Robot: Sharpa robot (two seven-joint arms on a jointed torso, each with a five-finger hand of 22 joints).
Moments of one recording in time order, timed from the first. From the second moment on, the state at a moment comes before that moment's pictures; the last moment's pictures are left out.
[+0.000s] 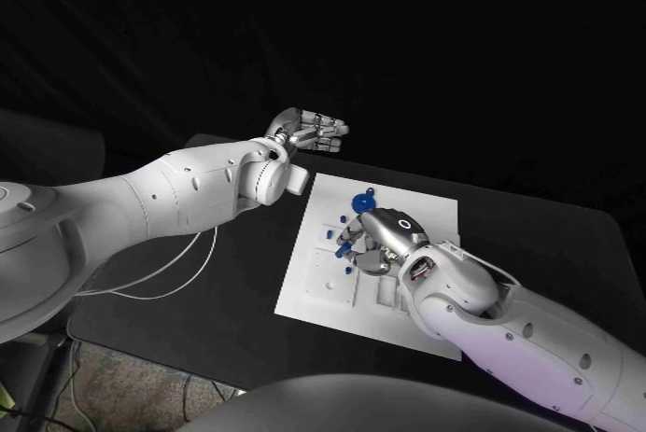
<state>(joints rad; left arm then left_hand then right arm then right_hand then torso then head) 1.22 -0.56 -0.07 1.04 -0.16 -0.30 0.33 1.41 0.05 -0.01 -0.05 0.07 1.06 0.13 0.07 0.06 1.12 0.13 0.07 0.06 1.14 0.13 0.06 0.07 0.07 1.05 0.11 0.09 0.08 0.72 -0.55 0.27 1.60 -1.91 -0.29 -0.27 1.28 -0.09 0.62 -0.25 0.04 1.27 0.07 0.06 0.10 1.35 0.05 0.06 0.06 1.45 -0.06 0.77 0.78 0.09 1.47 -0.09 0.42 1.10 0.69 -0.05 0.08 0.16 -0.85</state>
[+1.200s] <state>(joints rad) 1.21 -0.54 -0.07 1.04 -0.16 -0.29 0.33 1.41 0.05 -0.01 -0.05 0.07 1.06 0.13 0.07 0.06 1.12 0.13 0.07 0.06 1.14 0.13 0.06 0.07 0.07 1.06 0.11 0.10 0.08 0.69 -0.48 0.17 1.49 -2.02 -0.31 -0.28 1.28 -0.08 0.62 -0.27 0.05 1.27 0.08 0.06 0.10 1.35 0.06 0.06 0.06 1.45 -0.06 0.76 0.78 0.09 1.47 -0.09 0.41 1.11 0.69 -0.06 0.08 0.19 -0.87</state>
